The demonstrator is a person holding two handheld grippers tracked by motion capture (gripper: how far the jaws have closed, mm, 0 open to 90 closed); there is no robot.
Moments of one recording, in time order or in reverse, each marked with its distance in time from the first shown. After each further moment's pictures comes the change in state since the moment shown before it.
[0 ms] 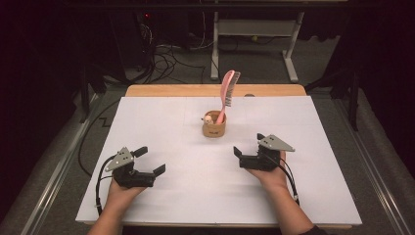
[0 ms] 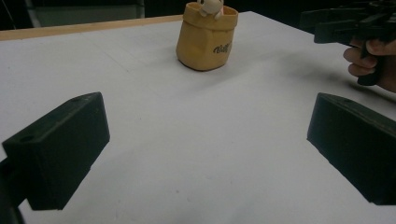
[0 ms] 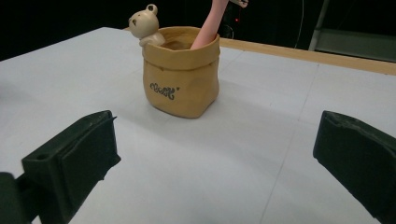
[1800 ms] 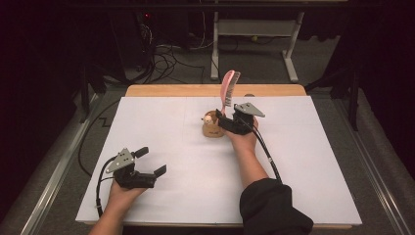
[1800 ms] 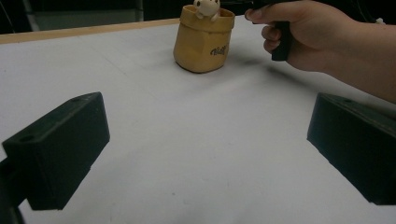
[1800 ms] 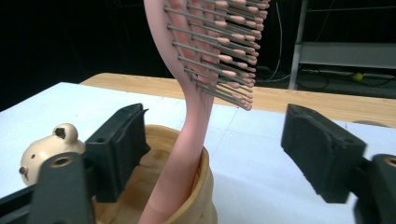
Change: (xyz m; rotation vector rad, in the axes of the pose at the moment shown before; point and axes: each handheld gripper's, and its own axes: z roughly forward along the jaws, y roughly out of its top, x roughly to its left) left arm -0.003 -0.002 0.001 -0.019 0.000 0.007; right arm -0.004 0.054 0.120 -0.080 -0.088 0.104
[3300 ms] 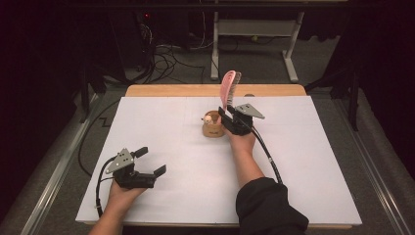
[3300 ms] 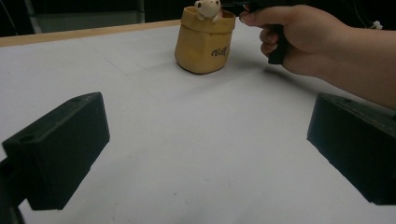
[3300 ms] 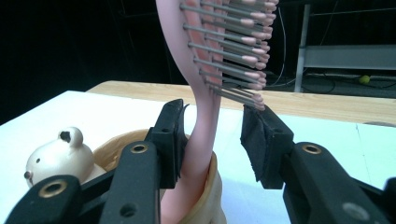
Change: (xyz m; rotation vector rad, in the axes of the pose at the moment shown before) left arm 0.000 0.000 -0.001 -0.004 0.006 0.004; right arm 0.001 -0.005 0.004 -0.033 0.018 0.026
